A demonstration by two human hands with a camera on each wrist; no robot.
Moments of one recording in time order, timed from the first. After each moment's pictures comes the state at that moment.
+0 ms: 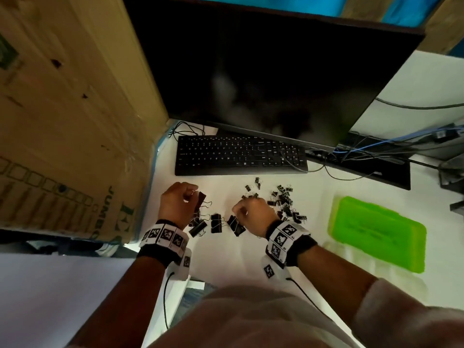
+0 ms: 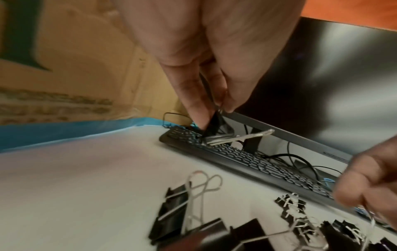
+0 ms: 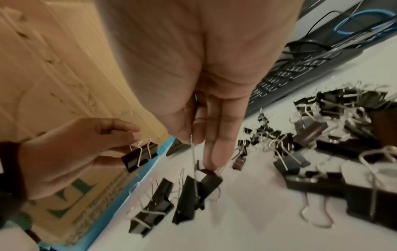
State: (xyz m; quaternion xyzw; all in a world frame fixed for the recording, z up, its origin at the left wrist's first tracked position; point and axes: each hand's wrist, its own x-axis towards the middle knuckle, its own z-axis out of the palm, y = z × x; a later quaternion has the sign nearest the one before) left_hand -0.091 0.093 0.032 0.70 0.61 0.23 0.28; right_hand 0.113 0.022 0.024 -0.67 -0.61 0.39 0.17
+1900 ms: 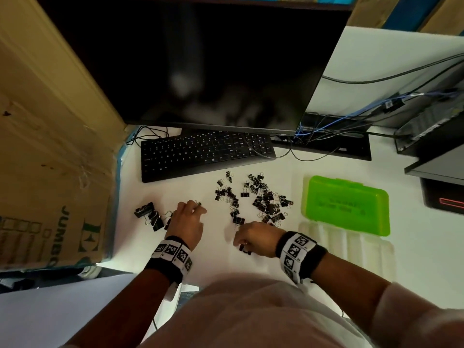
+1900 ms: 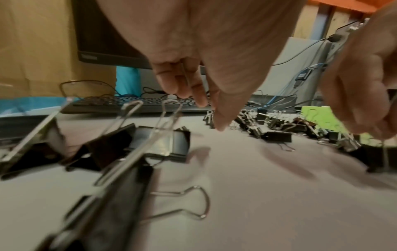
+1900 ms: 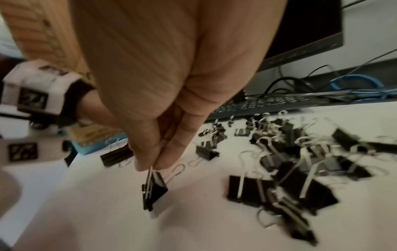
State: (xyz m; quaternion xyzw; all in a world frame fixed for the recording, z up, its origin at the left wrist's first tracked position) left_hand -0.041 0.050 -0.011 0.87 0.45 -0.03 0.17; right_hand 0.163 -0.055 0.007 -0.55 -0.73 0.41 -0.02
